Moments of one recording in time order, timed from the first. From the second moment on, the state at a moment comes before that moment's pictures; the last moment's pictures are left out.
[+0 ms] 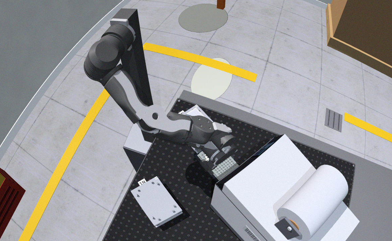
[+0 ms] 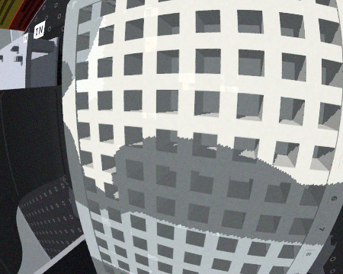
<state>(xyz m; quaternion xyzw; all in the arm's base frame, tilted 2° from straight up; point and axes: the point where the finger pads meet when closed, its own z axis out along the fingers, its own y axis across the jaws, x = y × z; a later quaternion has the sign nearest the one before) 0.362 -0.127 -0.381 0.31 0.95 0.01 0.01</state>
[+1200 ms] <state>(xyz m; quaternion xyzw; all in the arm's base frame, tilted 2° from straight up) 0.362 -0.127 -0.381 0.31 0.95 0.01 0.01</state>
